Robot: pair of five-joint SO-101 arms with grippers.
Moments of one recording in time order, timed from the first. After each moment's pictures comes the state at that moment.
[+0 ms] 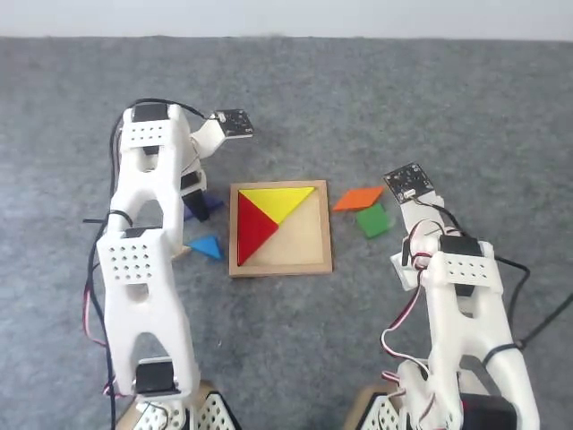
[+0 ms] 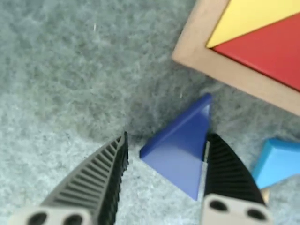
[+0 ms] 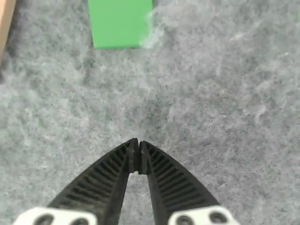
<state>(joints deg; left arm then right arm) -11.3 51.6 -35.7 88.2 -62.8 1.3 -27.7 57.8 51.4 27.6</state>
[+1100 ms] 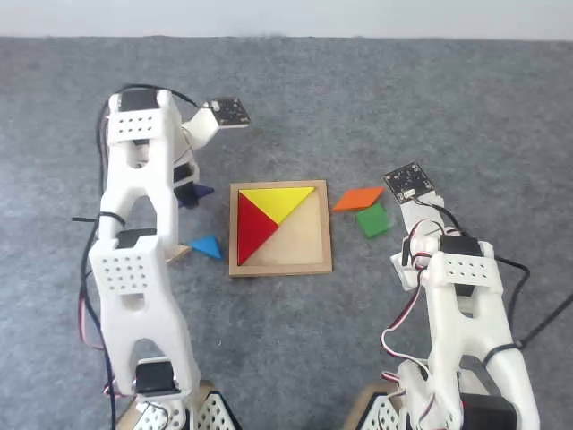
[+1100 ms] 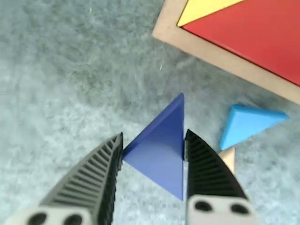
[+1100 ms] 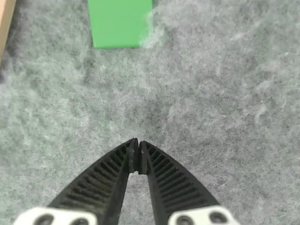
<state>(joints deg) -11.5 43.2 -36.1 97.7 -62.5 1.3 -27.7 57.8 51.4 27.6</state>
